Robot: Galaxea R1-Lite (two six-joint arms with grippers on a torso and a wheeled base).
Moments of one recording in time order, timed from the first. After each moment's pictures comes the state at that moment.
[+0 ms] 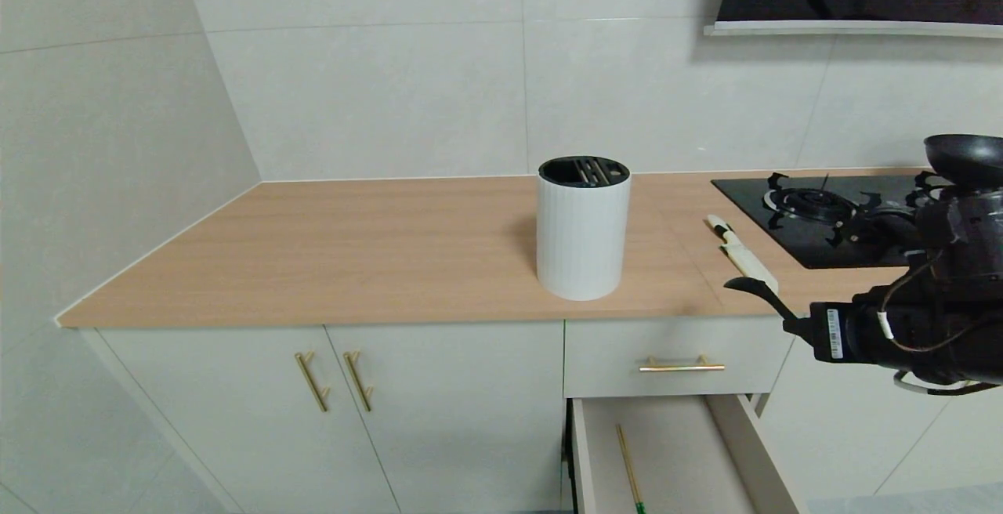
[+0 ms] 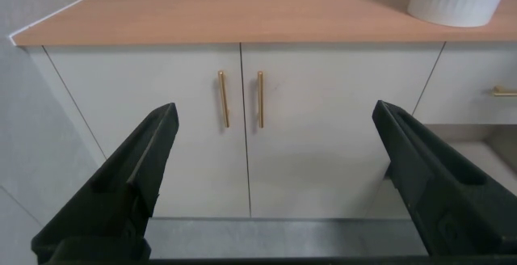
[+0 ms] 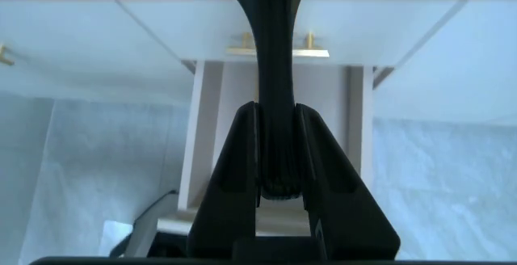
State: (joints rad) left arm 0.00 0.00 0.00 0.00 0.02 0.00; right arm 0.29 1.49 -0.78 -0.08 -0.08 0.20
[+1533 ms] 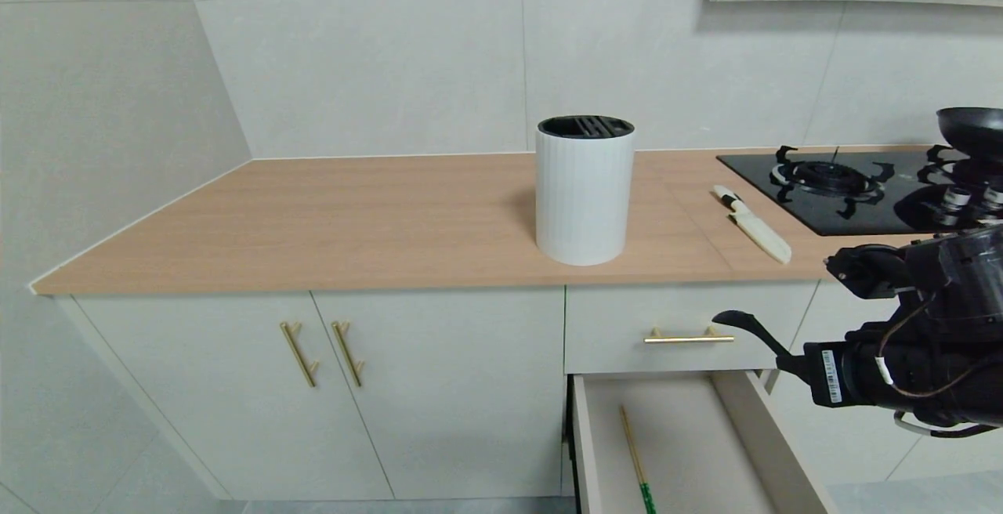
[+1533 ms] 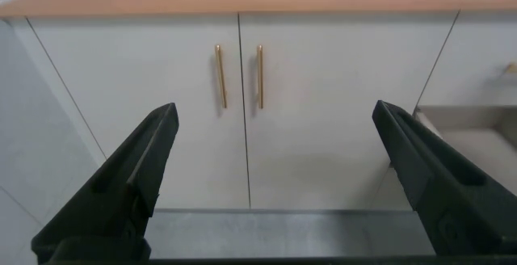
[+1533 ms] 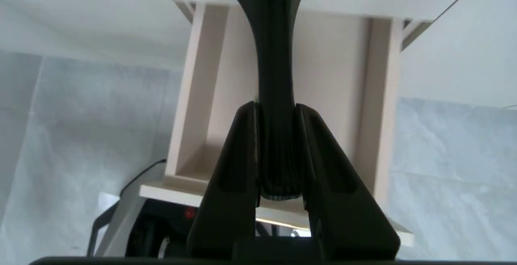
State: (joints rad) left arm 0.00 0.00 0.00 0.00 0.02 0.00; right arm 0.35 1.48 -0.69 -0.09 -0.08 0.20
